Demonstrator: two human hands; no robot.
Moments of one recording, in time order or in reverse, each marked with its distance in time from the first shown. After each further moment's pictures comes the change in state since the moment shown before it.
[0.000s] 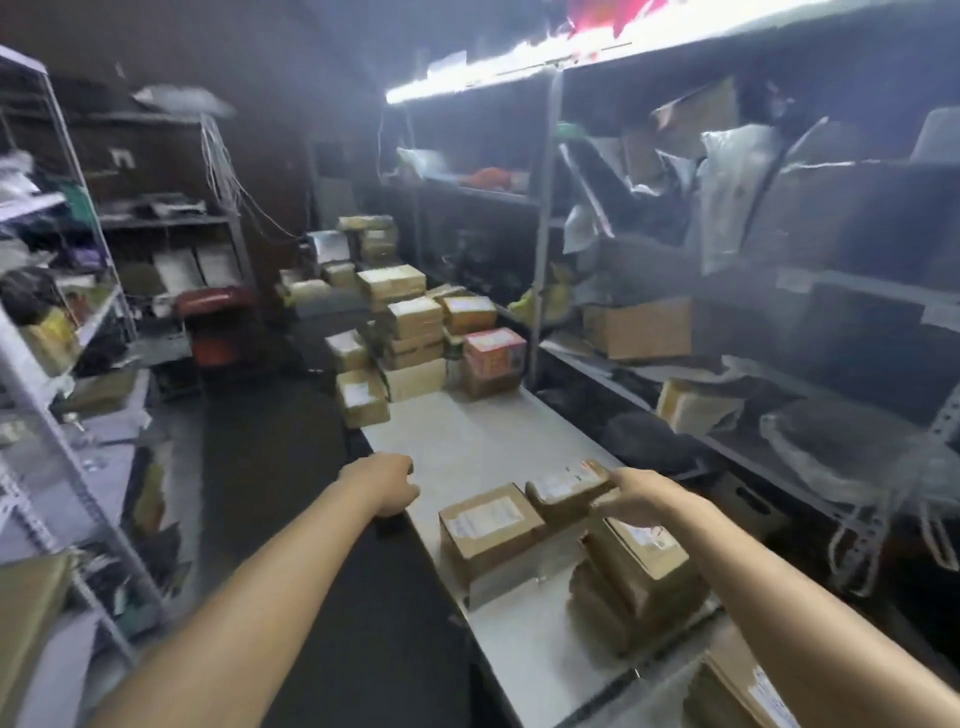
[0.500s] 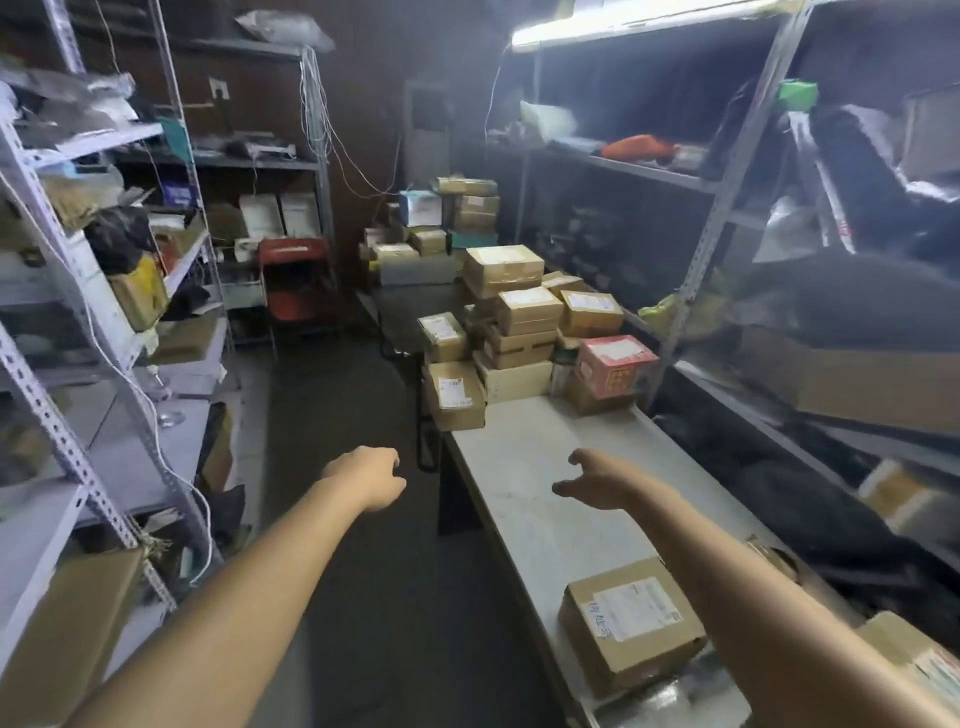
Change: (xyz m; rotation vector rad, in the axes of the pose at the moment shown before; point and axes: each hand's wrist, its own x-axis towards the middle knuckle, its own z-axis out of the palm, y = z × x) left_hand 0.165 -0.269 -0.004 -0.171 -0.008 -0.251; right_hand 0.213 -0.310 0.013 0.011 -0.054 -0.188
